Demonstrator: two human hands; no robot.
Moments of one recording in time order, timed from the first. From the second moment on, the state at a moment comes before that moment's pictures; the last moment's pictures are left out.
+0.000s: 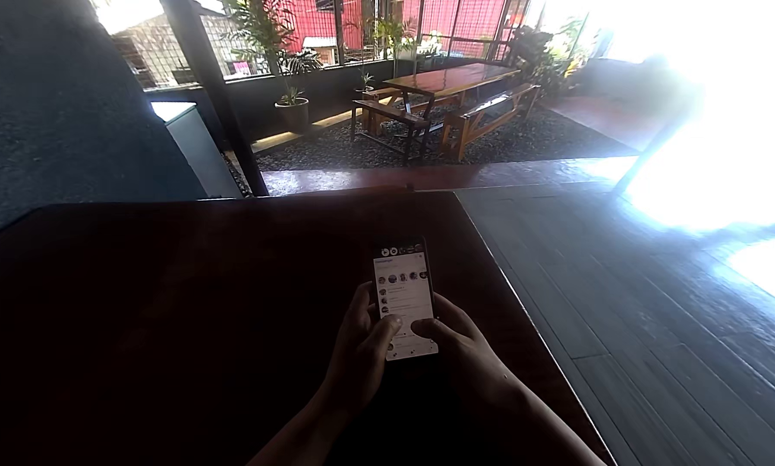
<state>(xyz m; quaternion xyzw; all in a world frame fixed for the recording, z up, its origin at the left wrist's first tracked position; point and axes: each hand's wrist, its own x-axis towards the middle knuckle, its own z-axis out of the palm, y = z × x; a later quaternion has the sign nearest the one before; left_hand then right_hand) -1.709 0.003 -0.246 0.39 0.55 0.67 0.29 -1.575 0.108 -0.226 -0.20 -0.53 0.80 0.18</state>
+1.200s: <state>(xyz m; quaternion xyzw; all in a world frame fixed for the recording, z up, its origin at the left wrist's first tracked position) -1.711 0.004 -0.248 0.33 0.58 0.69 0.28 -1.575 0.106 -0.221 -0.22 -0.52 0.81 0.16</state>
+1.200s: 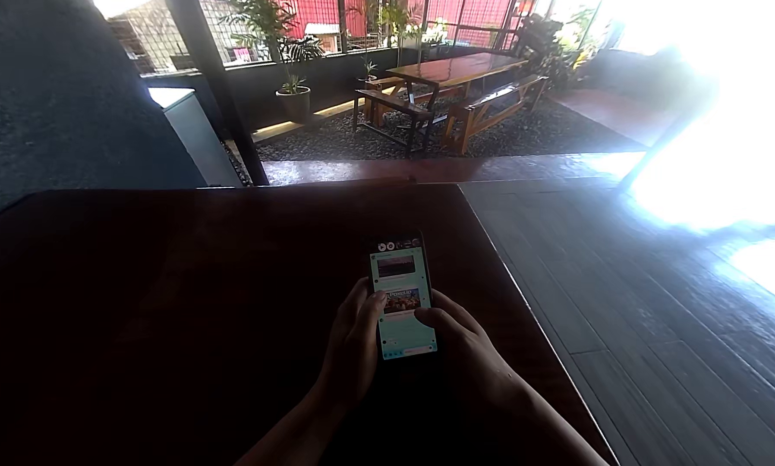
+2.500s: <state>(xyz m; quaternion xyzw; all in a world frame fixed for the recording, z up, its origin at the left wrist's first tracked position) -1.717 0.004 -0.245 0.40 0.52 0.68 0.33 -1.575 0.111 -0.221 -0.21 -0.46 0.85 0.15</state>
